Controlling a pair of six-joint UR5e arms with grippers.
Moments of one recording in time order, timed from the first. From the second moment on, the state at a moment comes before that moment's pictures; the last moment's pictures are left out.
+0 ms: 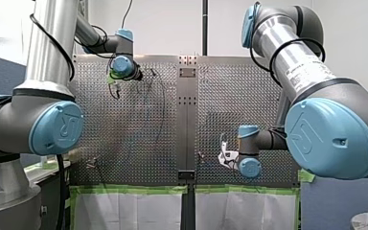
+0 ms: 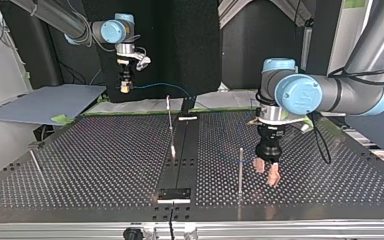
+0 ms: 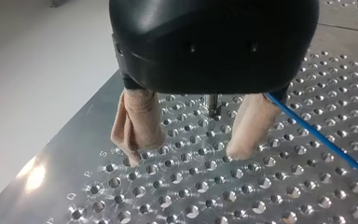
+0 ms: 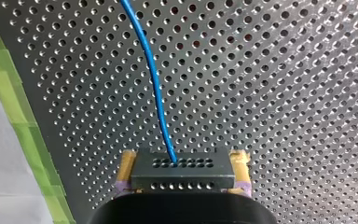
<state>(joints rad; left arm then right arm) -0.14 -1.73 -1.62 -2.87 -1.66 -1.95 2.01 -0.76 1.91 -1.09 1.73 1.71</state>
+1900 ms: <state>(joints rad) -0.16 -1.64 -1.73 -2.90 -1.57 -2.25 2.01 -0.76 1.91 -1.10 1.73 1.71</state>
